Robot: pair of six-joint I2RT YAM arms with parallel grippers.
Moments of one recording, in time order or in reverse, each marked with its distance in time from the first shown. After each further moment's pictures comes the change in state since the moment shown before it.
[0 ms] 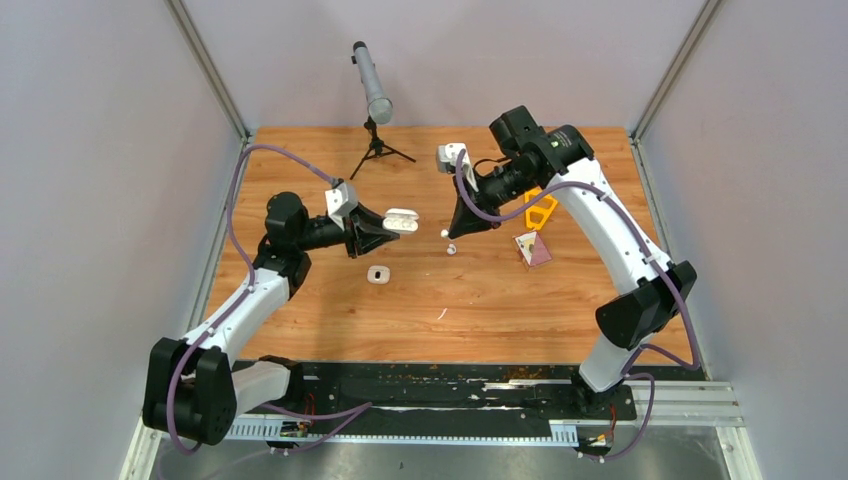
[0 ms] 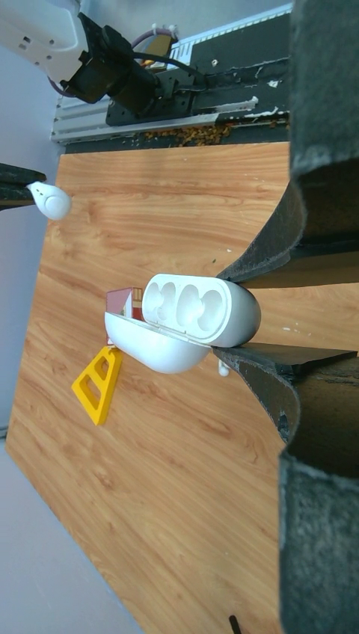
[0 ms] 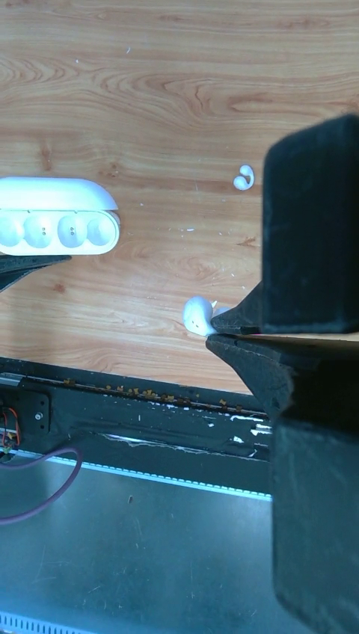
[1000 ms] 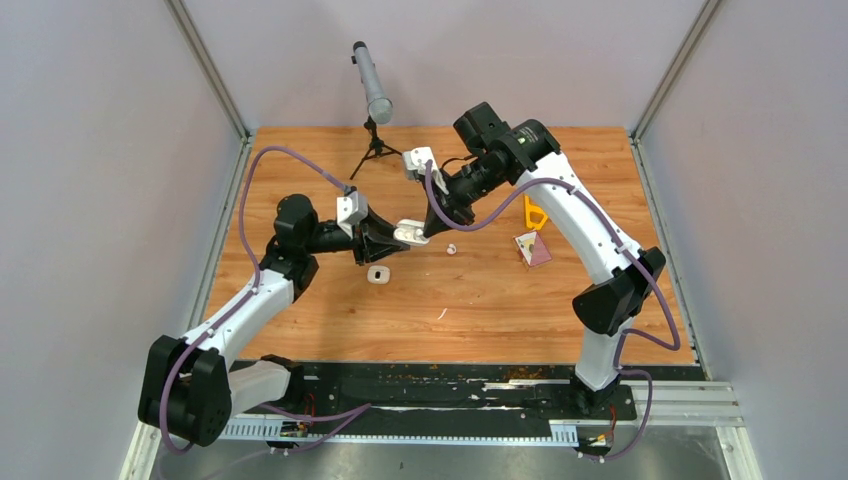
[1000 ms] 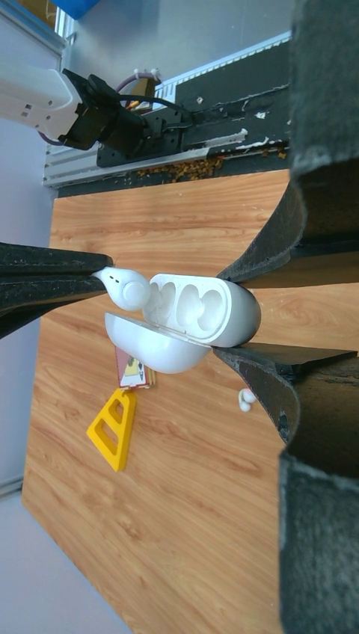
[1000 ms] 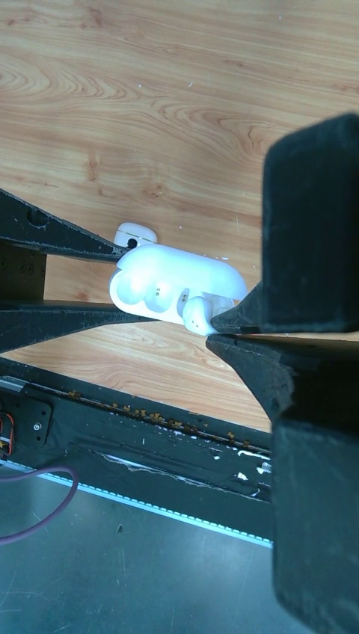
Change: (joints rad) left arm -0.087 -0.002 0.004 0.001 0.045 0.017; right arm 0.122 0.141 0.202 -0.026 0.051 -0.057
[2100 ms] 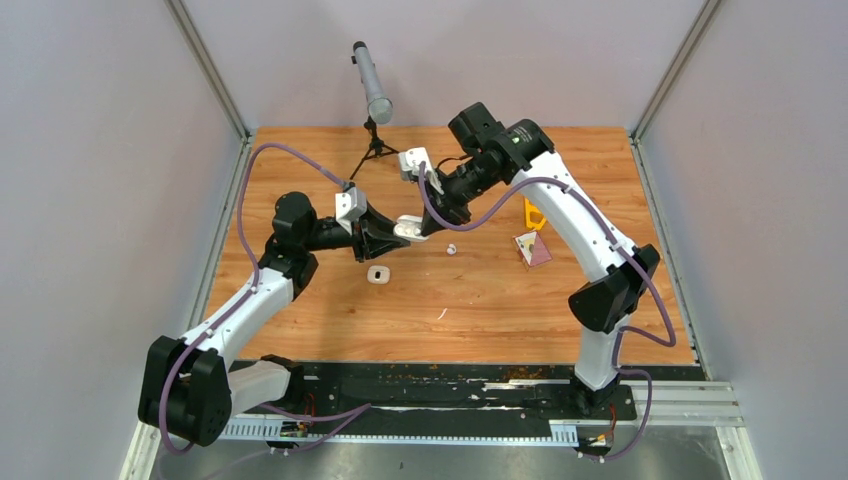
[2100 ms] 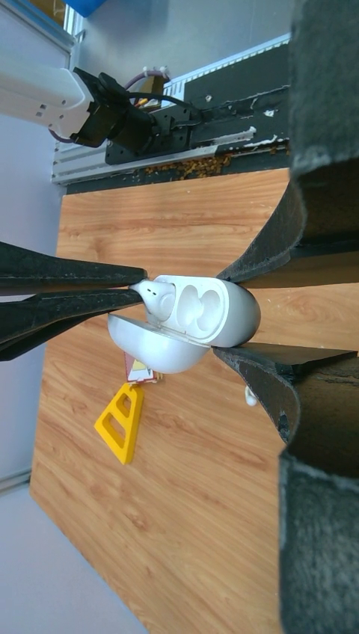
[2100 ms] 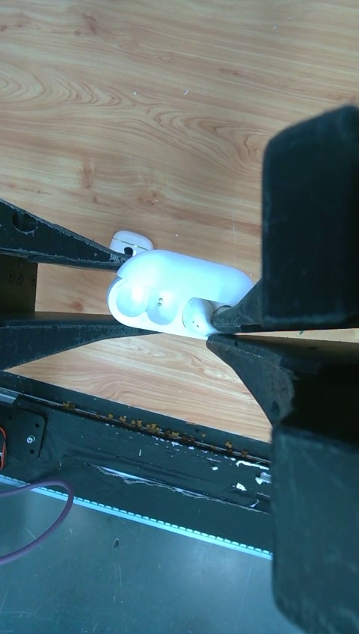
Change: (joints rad) left arm 0.000 0.000 0.020 0.013 -0.006 -0.029; right arm 0.006 0.019 0.016 0.011 0.033 0.004
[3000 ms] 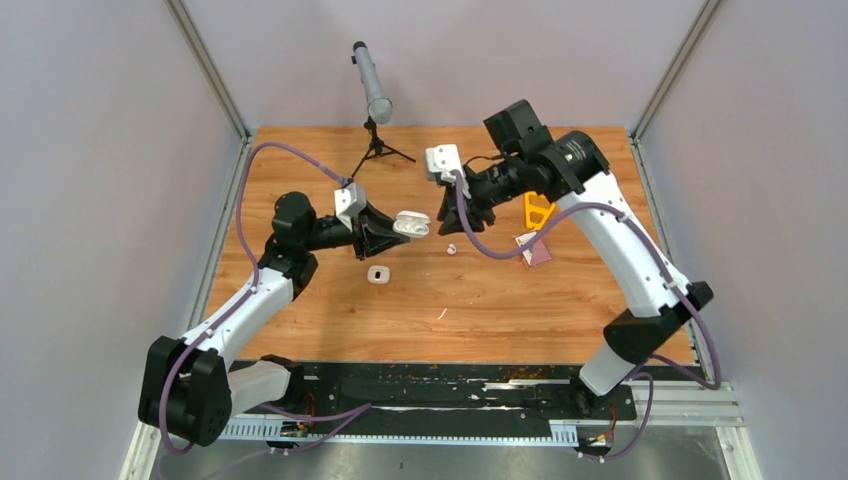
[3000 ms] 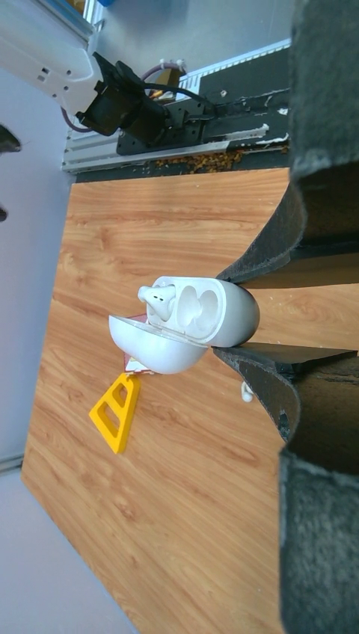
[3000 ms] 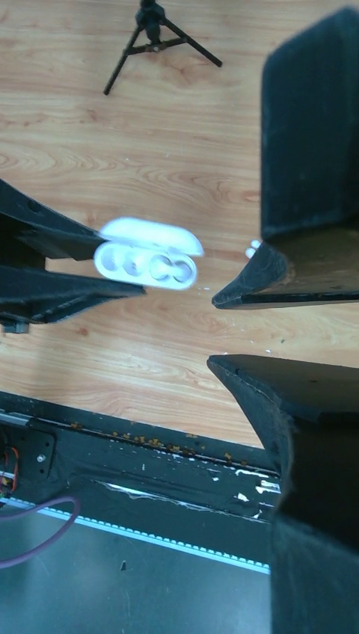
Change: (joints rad) left arm 0.000 0.000 0.000 -0.001 -0.050 -0.030; right arm -0.001 -0.191 -0.051 0.056 0.064 0.052
